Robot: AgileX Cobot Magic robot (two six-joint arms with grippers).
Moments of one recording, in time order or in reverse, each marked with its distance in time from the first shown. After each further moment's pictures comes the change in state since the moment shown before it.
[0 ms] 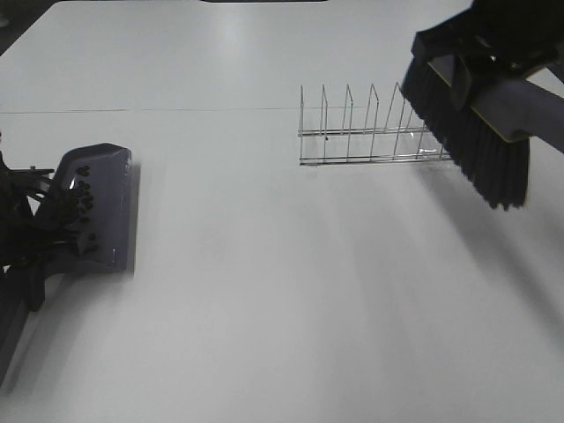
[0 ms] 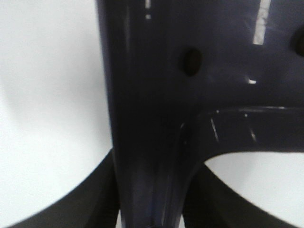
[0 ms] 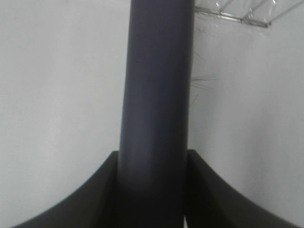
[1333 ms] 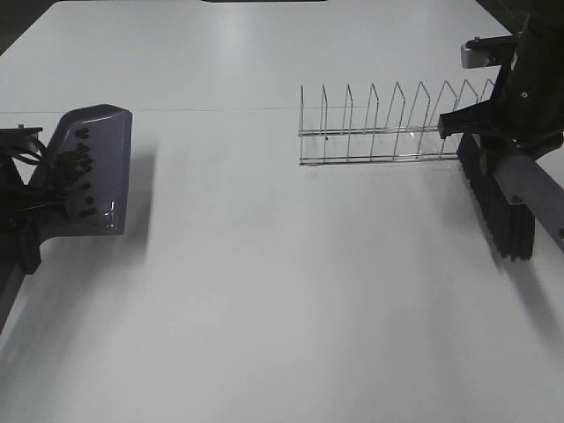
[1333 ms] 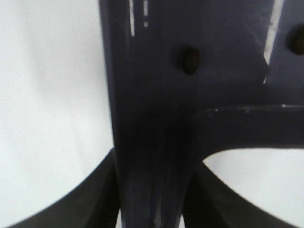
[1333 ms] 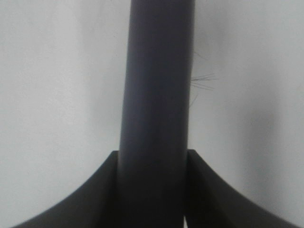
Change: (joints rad) left arm 0.018 -0.077 -0.062 -0.019 0.051 0.079; right arm -0.158 0.219 0.099 -0.088 -0.202 0.183
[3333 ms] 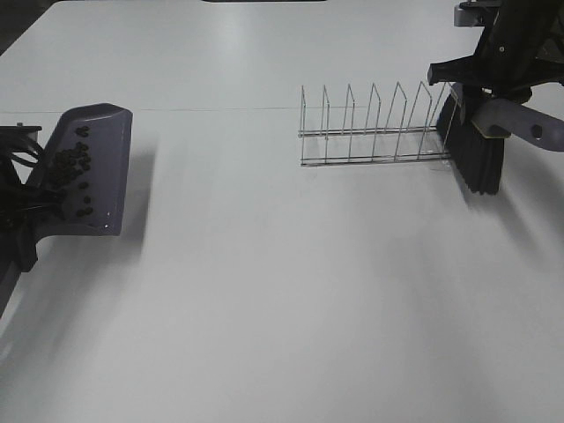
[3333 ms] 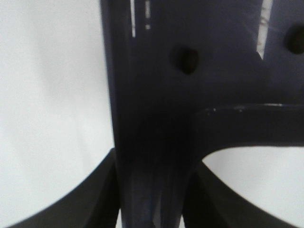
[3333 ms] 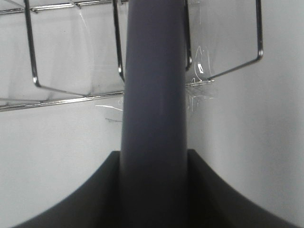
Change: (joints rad) left arm 0.000 0.000 0.000 0.034 -0.019 0.000; right arm -0.091 0.329 -0.566 0.113 0.147 -0.118
